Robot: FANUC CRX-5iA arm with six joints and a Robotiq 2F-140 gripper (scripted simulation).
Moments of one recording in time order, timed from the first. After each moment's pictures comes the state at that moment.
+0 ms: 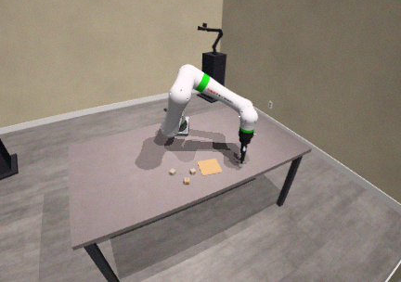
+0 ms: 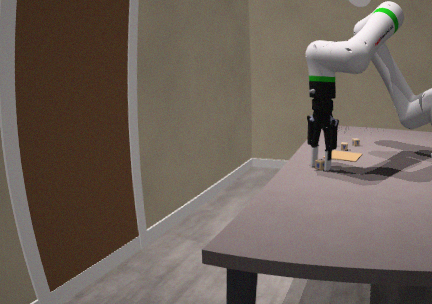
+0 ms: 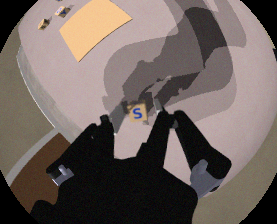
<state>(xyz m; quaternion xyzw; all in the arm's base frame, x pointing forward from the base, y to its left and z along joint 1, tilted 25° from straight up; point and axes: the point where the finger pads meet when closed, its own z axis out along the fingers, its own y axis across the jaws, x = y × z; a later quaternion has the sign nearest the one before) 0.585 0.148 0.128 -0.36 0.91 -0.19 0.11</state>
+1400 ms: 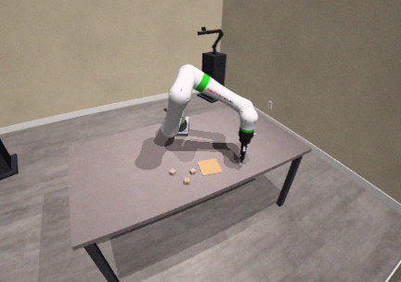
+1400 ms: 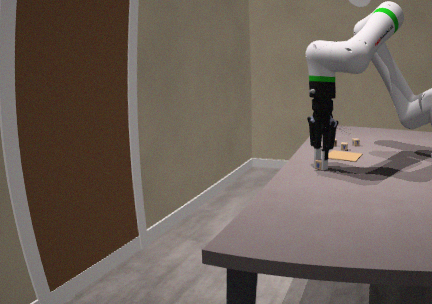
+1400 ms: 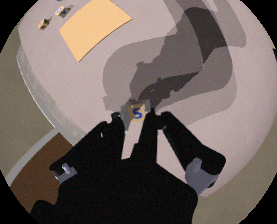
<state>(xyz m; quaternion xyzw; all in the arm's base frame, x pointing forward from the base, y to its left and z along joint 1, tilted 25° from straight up) 0.585 0.148 0.128 -0.36 0.91 -0.19 0.11</state>
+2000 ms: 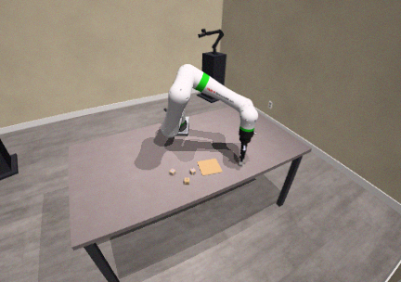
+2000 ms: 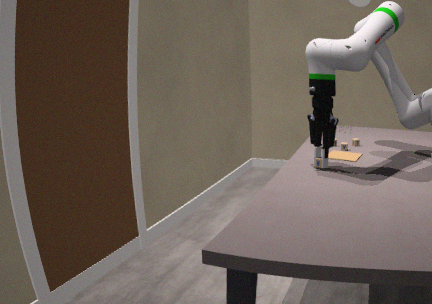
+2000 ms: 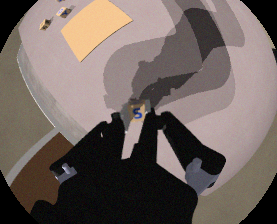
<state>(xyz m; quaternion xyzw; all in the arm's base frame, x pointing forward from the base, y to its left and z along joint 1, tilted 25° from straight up) 0.583 0.150 0.135 -0.36 0.91 -0.19 0.11</state>
